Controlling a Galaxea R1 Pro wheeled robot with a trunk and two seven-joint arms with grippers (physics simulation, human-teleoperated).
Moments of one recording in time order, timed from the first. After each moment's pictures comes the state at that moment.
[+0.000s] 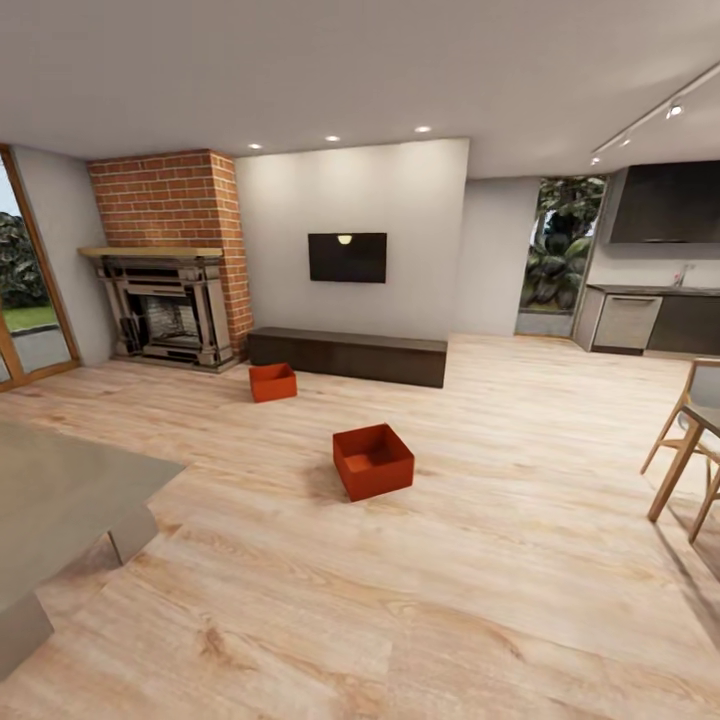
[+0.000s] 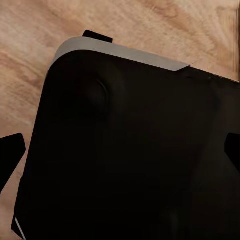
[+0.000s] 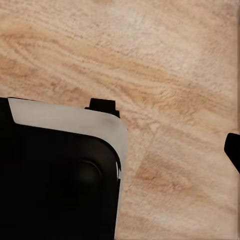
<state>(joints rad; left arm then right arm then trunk) 0.00 -0.03 0.06 -0.05 0.25 -0.06 0.00 -0.13 -0.05 0.21 0.03 -0.08 -0.14 -0.01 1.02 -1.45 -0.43</state>
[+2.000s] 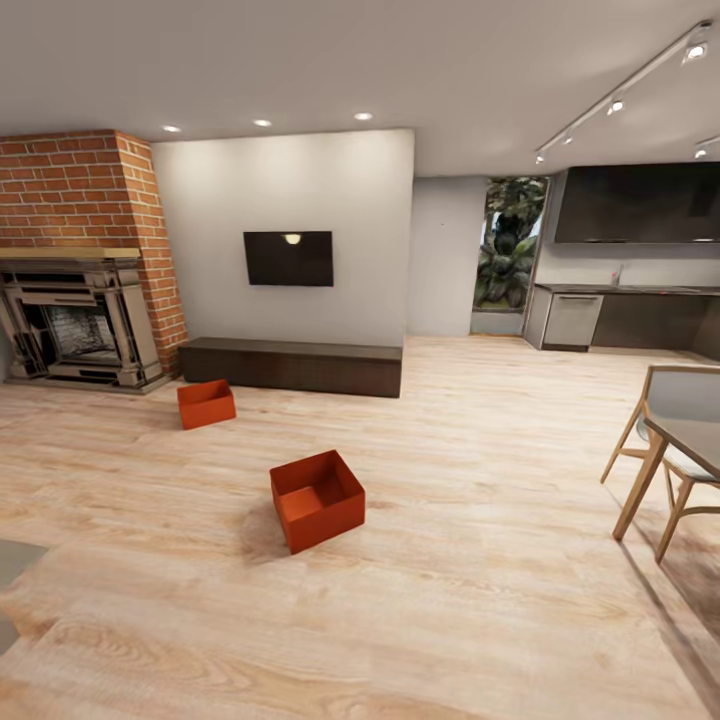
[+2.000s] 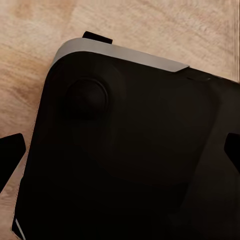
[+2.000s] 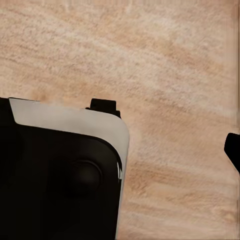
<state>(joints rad) 0.00 -0.03 0.05 -0.05 0.25 -0.06 0.00 -0.13 -0.05 0.21 0.03 -0.08 -0.14 -0.01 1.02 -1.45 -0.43</state>
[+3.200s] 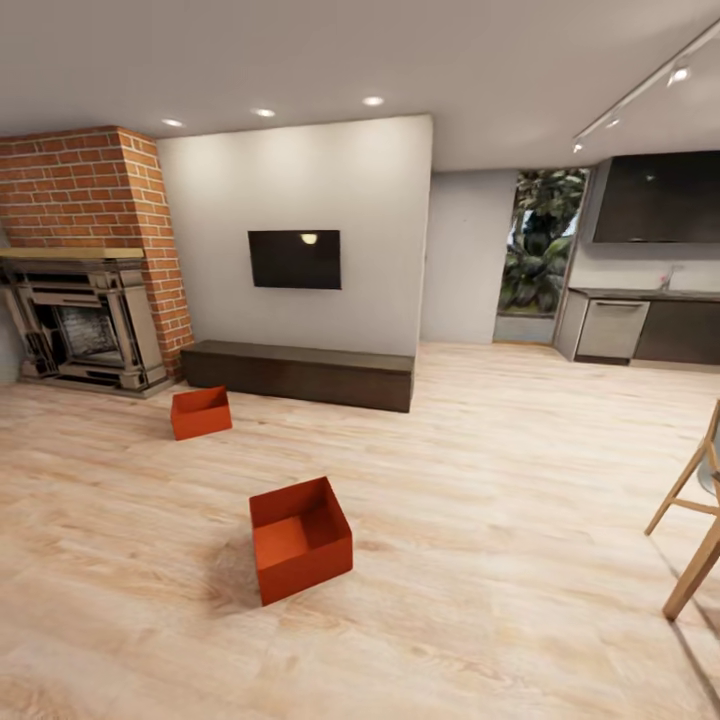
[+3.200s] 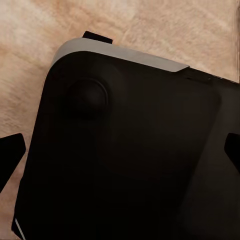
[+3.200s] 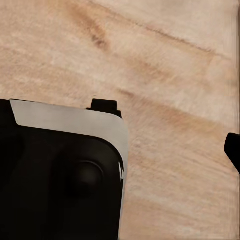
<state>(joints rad) 0.00 -0.03 0.06 -0.05 0.25 -0.06 0.00 -0.13 -0.05 0.20 0.03 -0.09 -0.14 -0.01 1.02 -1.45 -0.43</state>
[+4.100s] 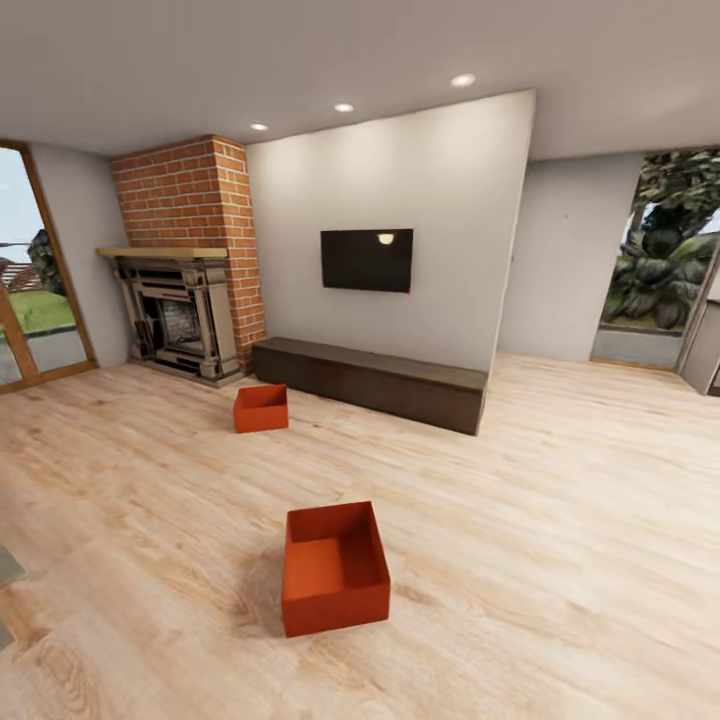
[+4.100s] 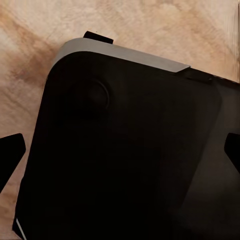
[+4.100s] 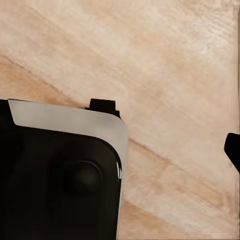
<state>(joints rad) 0.00 -0.03 0.06 -0.05 0.25 -0.06 0.00 -0.13 -0.05 0.20 0.03 -0.09 -0.14 -0.01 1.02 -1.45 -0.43</state>
